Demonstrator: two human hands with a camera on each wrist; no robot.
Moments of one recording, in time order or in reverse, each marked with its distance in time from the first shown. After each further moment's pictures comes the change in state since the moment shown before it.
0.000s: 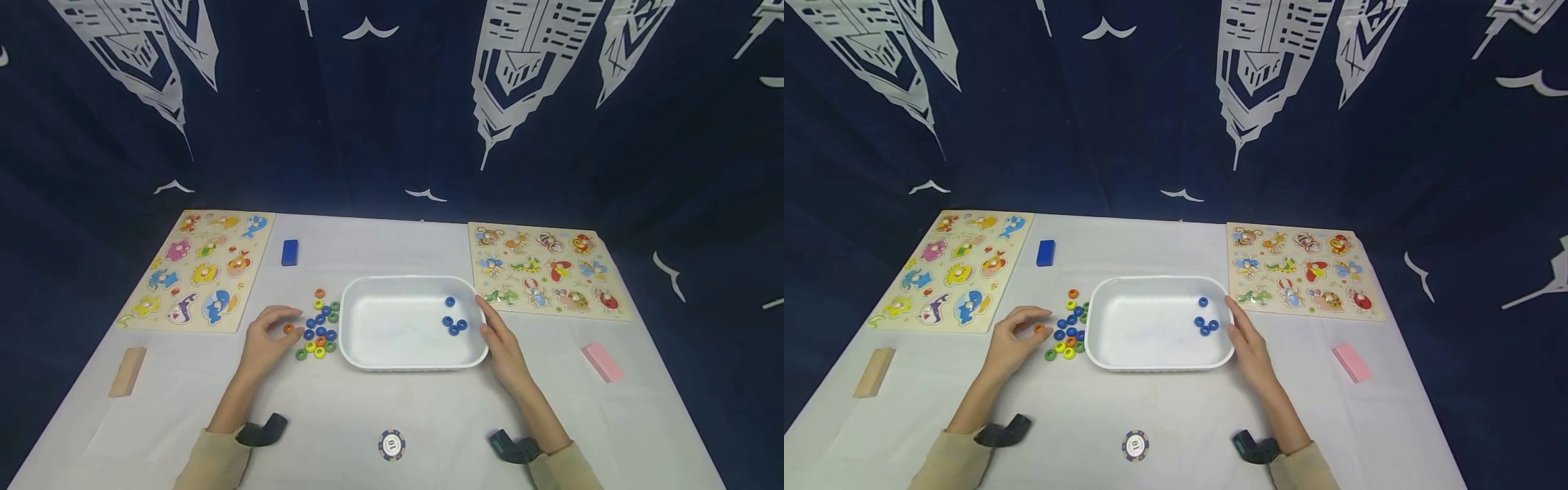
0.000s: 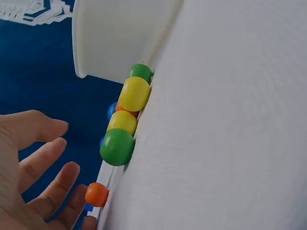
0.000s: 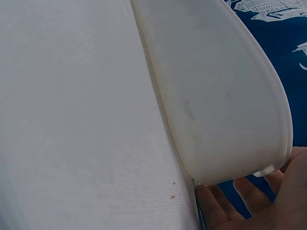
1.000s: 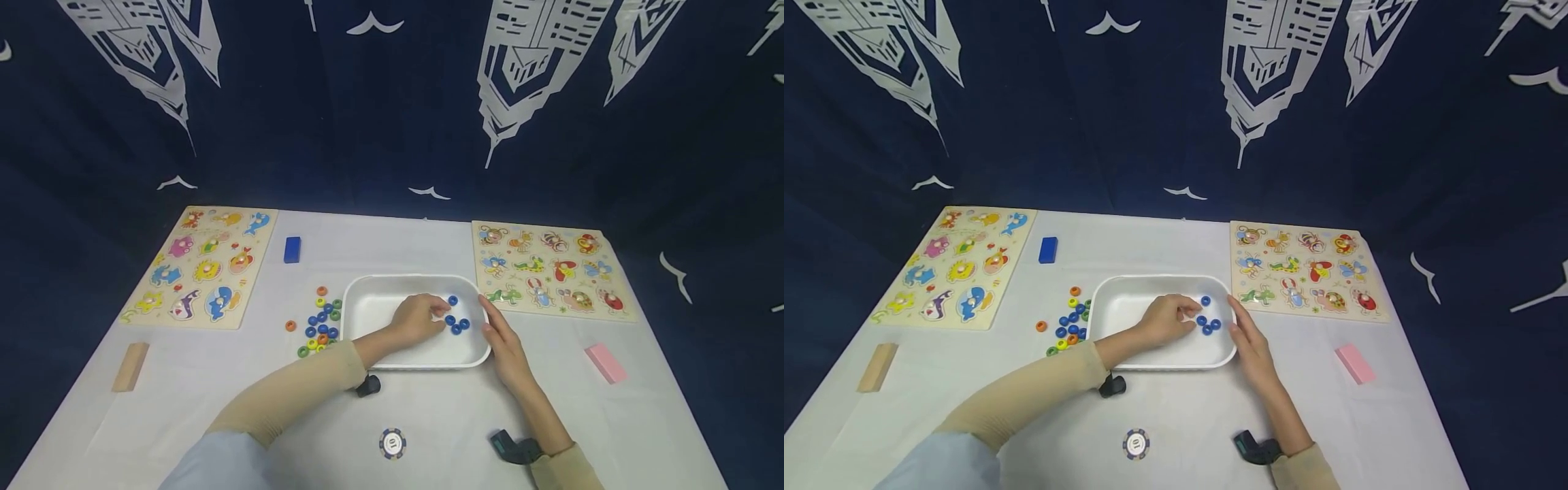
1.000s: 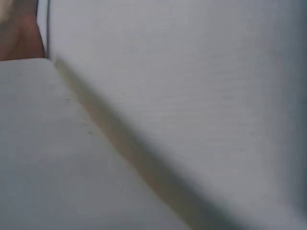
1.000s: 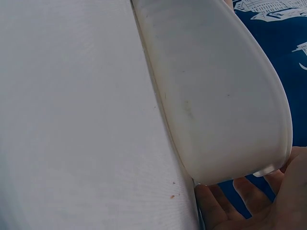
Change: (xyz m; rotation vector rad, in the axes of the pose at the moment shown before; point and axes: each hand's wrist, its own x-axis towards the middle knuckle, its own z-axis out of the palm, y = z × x) left_hand 0.043 0.108 0.193 0.304 -0.486 0.236; right_hand -0.006 -0.037 0.000 -0.014 -0.023 0.007
